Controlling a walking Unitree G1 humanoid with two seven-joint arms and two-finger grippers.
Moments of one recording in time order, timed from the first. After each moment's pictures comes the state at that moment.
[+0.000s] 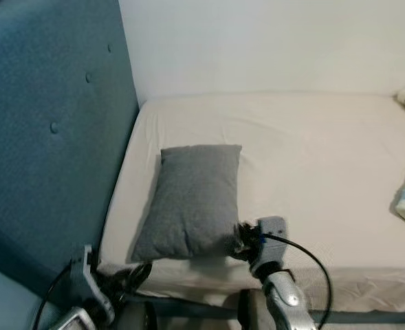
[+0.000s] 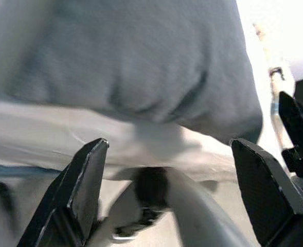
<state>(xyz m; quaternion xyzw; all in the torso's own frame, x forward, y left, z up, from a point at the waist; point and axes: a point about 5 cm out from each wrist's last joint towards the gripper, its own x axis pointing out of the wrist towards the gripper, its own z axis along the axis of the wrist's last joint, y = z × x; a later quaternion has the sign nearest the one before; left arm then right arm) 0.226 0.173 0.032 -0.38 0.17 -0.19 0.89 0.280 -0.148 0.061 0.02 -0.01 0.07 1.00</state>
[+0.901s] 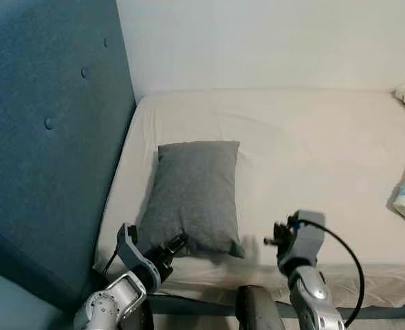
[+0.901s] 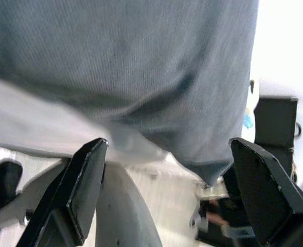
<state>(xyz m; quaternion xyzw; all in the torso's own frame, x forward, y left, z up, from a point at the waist) 0.273 0.108 0.043 -0.52 0.26 -0.16 0.80 0.271 -0.186 0.039 0.04 0.15 -0.02 0.99</state>
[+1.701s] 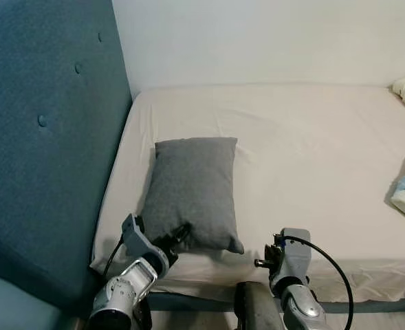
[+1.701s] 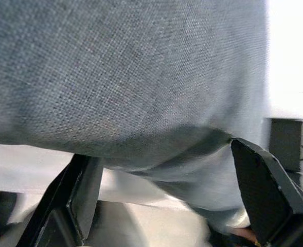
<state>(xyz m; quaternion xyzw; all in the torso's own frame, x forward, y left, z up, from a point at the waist) 0.300 0.098 0.049 -0.53 0.20 -0.14 0.81 0.260 -0.172 0.031 0.04 0.16 -0.01 0.99</state>
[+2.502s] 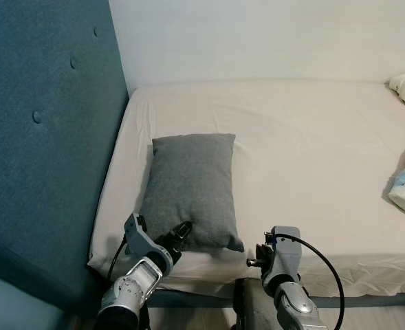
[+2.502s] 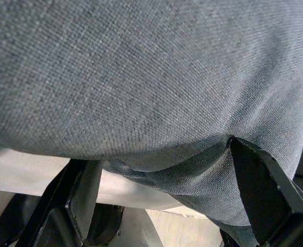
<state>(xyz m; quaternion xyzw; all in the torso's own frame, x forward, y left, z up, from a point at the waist) 0.307 0.086 0.040 -0.49 0.22 -0.09 0.84 0.265 -0.163 0.031 0.04 0.17 0.00 0.98</state>
